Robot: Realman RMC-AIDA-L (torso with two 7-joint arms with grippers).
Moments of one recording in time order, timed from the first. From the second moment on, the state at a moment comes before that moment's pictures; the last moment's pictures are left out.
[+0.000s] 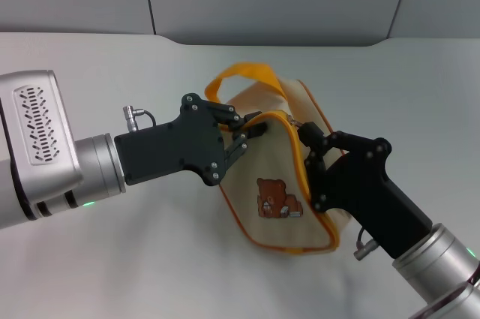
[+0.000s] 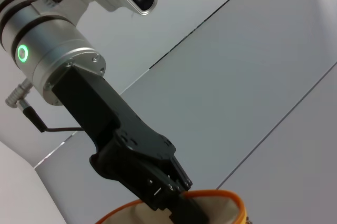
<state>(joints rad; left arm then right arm) -0.54 -2.08 1.18 0.44 1.34 1.42 -0.55 0.44 2.09 -0.13 0.41 -1.82 -1.52 -0.84</state>
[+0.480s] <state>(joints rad) -0.54 -2.08 1.18 0.44 1.32 1.42 -0.55 0.24 2.09 -0.11 0.36 -1.82 -1.50 -0.81</state>
